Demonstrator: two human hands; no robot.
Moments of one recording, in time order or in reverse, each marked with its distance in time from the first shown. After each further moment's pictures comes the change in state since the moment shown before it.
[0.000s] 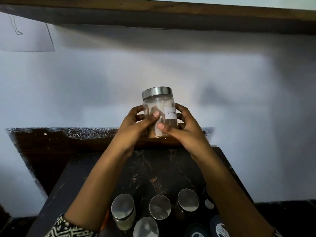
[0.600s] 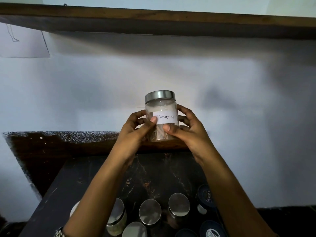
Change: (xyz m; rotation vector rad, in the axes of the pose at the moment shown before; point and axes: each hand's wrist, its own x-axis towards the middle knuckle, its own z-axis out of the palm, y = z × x) left_hand -0.008 -0.005 0.040 -0.077 0.026 0.060; right_hand -0.008 -0.004 -0.045 0.200 -0.014 -0.052
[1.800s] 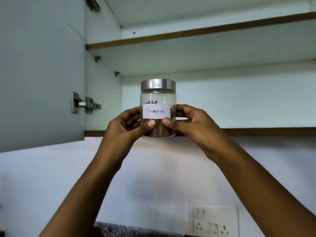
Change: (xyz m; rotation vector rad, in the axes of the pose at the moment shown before) left_hand 0.049 0.239 -0.111 0.229 0.140 0.674; right_hand 0.136 -0.206 0.130 -0.108 -0.226 -0.451
